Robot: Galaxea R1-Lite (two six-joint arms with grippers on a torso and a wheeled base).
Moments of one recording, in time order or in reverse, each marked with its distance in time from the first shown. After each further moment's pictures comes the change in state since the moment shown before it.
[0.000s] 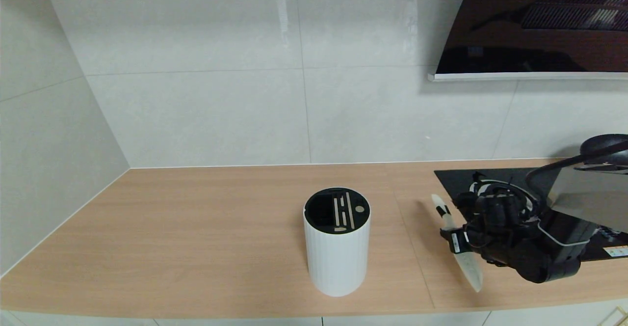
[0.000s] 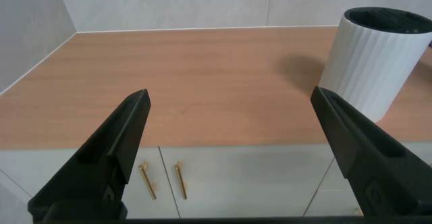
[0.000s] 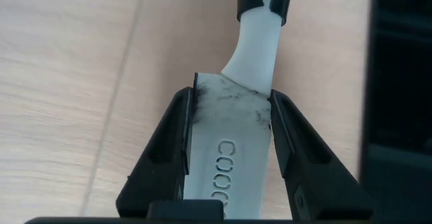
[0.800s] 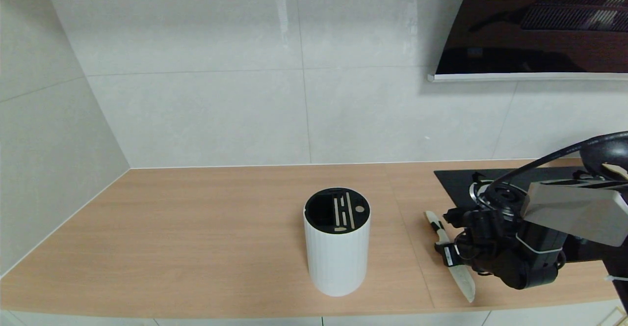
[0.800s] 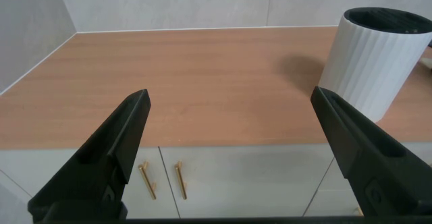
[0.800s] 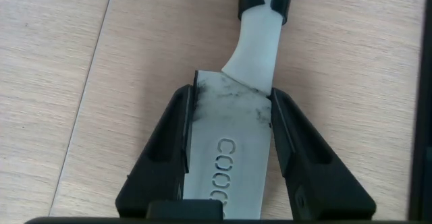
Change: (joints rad) left arm 0.000 0.000 0.000 0.000 0.000 -0.011; right arm -0.003 0.189 -0.083 0.018 0.003 -0.004
